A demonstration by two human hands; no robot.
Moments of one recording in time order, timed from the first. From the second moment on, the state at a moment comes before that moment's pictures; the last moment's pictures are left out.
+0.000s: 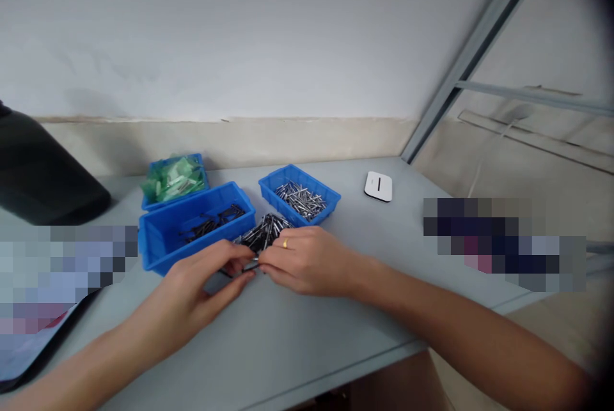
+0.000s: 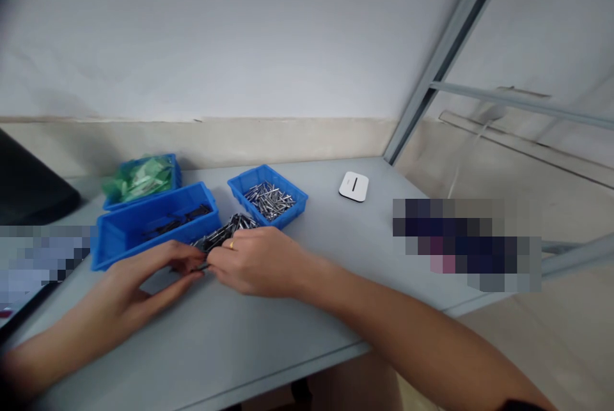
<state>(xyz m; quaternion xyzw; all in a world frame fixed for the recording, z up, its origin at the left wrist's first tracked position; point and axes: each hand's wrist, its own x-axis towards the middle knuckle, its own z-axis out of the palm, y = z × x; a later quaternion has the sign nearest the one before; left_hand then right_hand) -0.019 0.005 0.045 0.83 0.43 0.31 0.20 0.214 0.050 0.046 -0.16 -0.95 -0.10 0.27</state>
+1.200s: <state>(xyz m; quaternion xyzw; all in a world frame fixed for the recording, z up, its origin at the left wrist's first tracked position) -0.021 0.009 0.048 0.70 0.44 0.24 0.51 0.212 0.046 0.056 -0.06 -0.92 -0.09 0.38</state>
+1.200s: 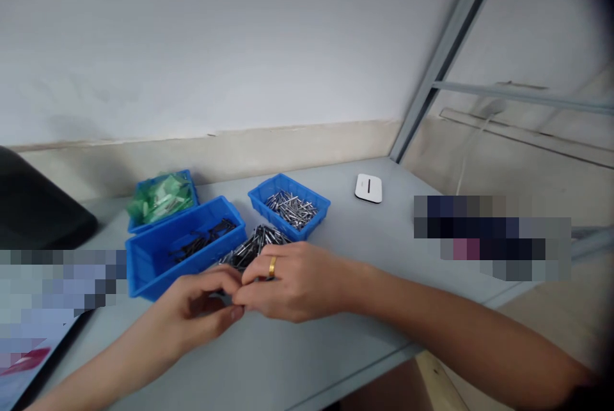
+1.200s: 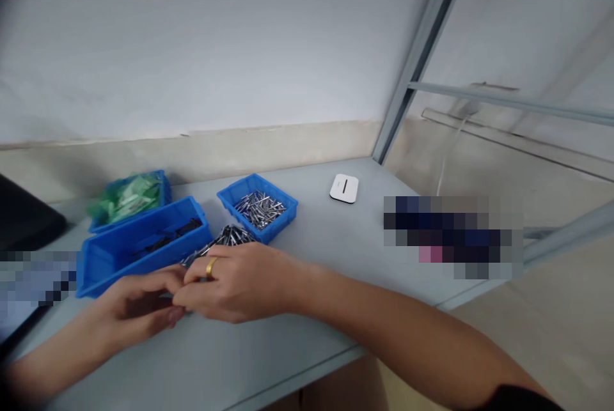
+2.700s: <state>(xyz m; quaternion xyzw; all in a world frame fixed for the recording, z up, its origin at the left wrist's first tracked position) -0.023 0.008 0.056 0.78 0.45 0.23 0.37 0.215 0.044 0.056 -0.12 -0.93 -0.14 0.31</state>
